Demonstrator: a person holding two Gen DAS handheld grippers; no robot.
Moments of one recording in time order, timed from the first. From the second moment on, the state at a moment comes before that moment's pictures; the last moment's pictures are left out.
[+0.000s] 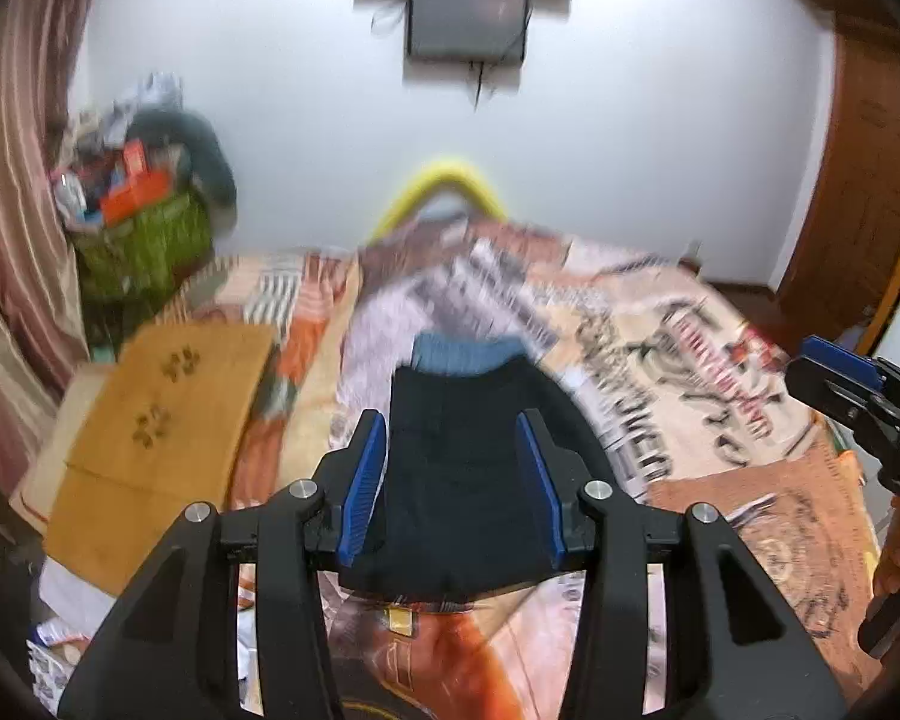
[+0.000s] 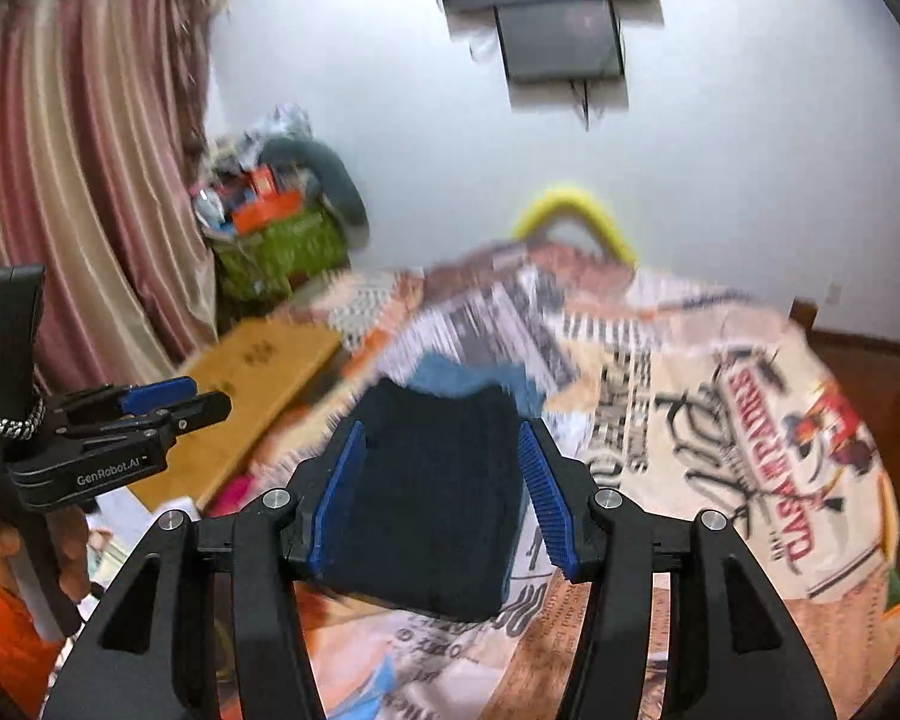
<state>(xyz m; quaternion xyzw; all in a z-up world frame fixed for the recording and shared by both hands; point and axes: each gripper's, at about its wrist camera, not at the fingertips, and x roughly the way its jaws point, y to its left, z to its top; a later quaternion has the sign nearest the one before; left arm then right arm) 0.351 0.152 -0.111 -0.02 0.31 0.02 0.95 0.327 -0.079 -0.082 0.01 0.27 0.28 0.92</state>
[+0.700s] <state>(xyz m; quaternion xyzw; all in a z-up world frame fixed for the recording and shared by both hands) 0.104 0.084 0.008 0.01 0.11 -0.01 0.99 0.119 -0.122 0.019 0.02 0.07 0.32 0.95</state>
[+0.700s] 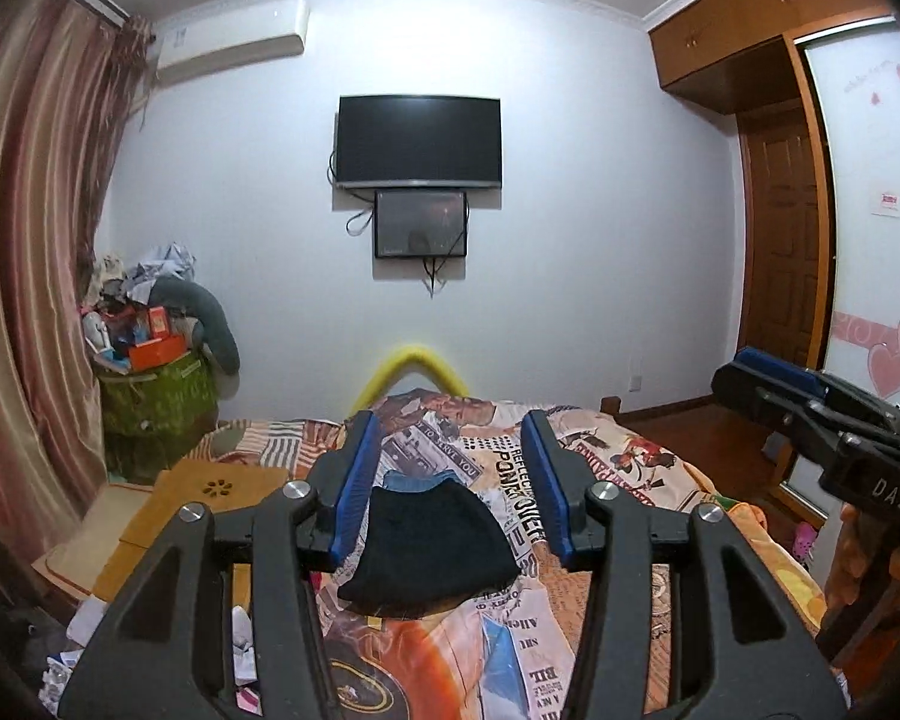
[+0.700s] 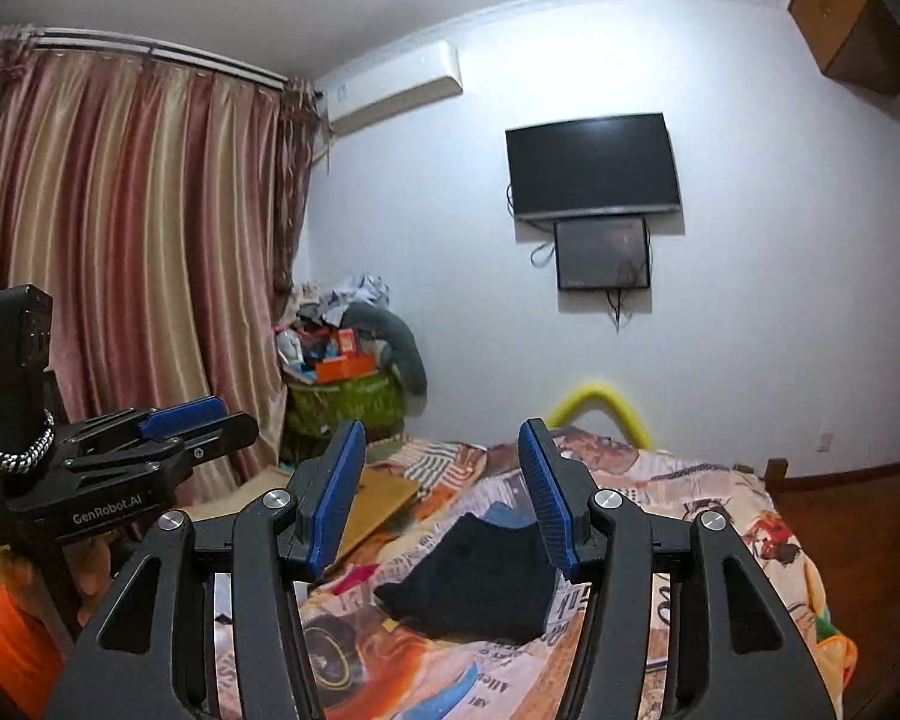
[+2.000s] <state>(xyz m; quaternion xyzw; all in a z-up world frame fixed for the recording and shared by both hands) 0.057 0.072 -0.022 0.00 0.10 0.01 0.99 0.084 -0.132 -0.010 0.02 0.11 0.25 0.96</state>
